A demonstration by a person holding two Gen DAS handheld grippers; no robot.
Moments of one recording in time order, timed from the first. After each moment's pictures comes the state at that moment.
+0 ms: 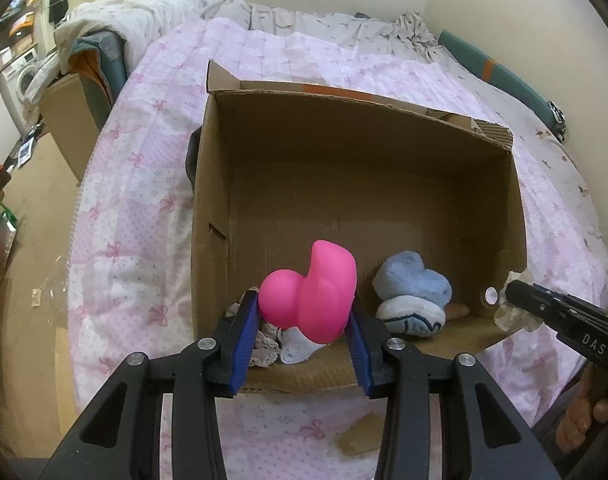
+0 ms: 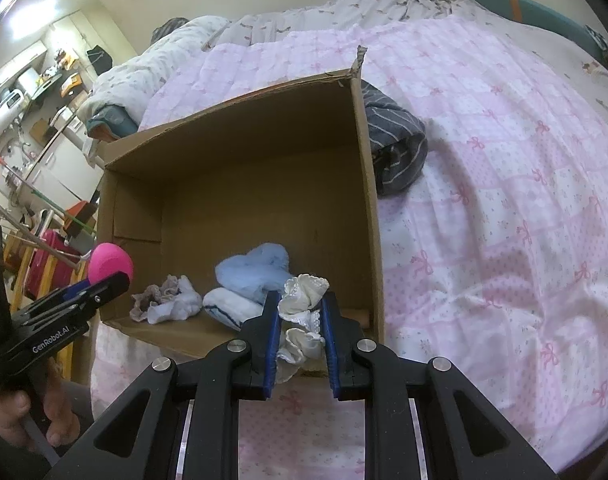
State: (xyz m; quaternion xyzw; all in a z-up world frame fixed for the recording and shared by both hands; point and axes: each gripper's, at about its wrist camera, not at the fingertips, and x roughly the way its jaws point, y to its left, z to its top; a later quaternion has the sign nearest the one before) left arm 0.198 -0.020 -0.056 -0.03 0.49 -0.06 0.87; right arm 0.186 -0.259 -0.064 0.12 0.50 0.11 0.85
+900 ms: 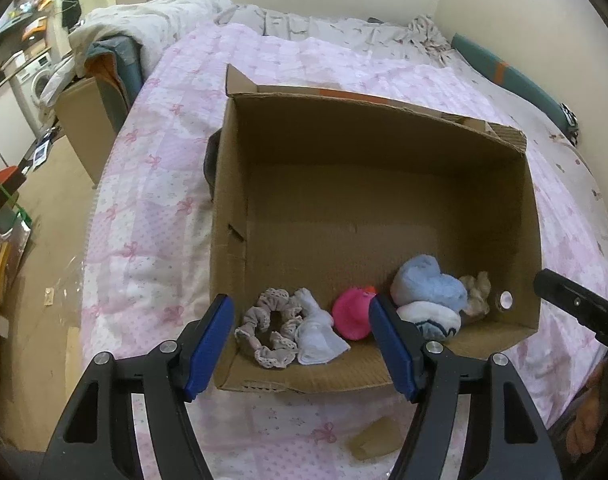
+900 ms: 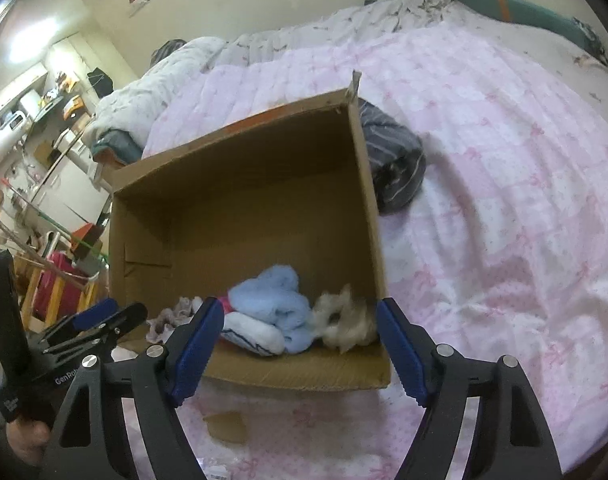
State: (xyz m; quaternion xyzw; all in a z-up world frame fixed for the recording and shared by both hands) left arm 0.196 -0.017 -0.056 -0.02 0.48 -0.03 0.88; right arm 0.184 -0.262 -0.054 0.14 0.47 0.11 0.86
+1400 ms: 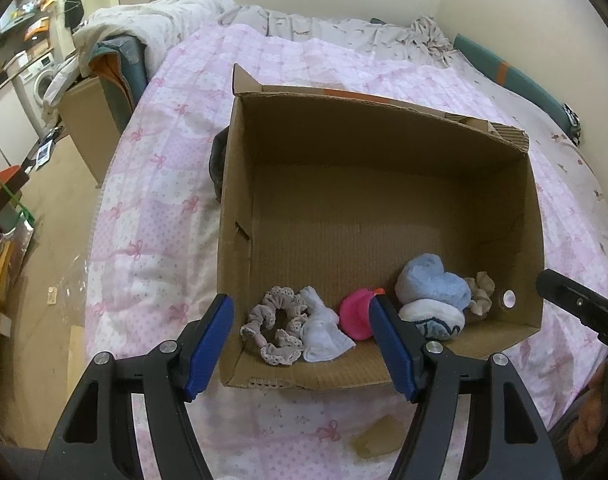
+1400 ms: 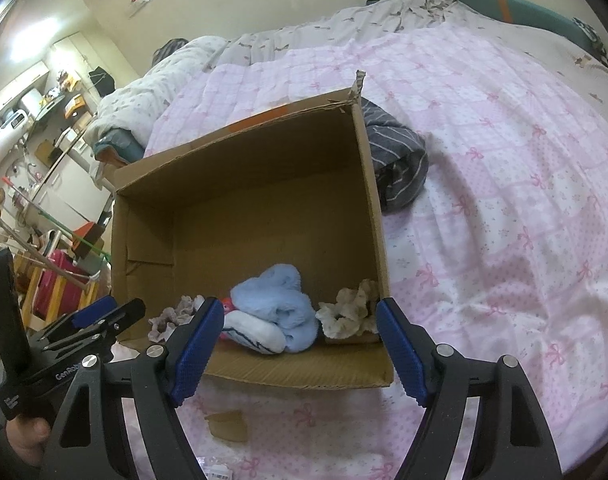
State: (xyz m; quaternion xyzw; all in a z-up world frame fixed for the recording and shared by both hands) left arm 0.194 -0.016 -0.056 -0.02 0.48 -0.02 0.88; right arm 0.184 -0.261 -0.054 0.14 0.48 0.11 0.86
